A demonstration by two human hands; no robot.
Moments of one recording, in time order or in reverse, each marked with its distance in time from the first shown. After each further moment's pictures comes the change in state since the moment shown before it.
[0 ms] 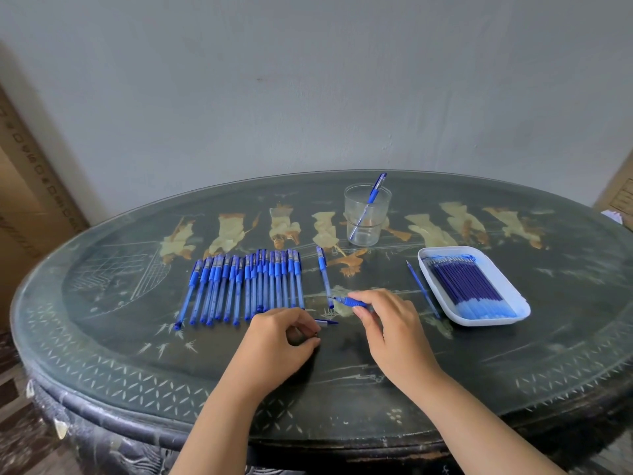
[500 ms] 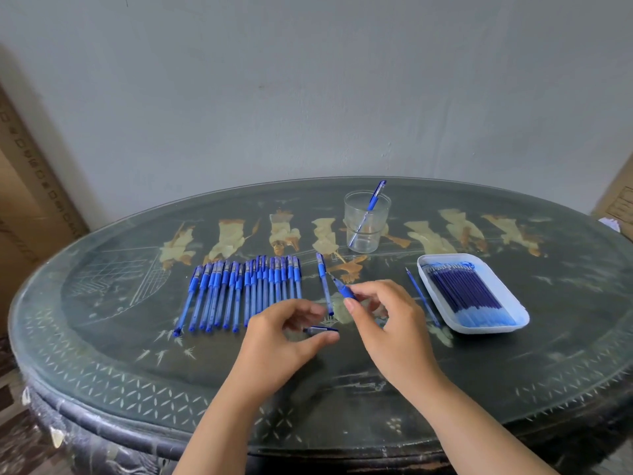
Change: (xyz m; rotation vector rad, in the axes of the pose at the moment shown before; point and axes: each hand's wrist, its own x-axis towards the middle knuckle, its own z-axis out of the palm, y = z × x) left_hand 0.001 0.018 -0.004 -0.321 0.096 -0.048; right_hand 0.023 -0.044 -0.025 0.225 0.081 0.143
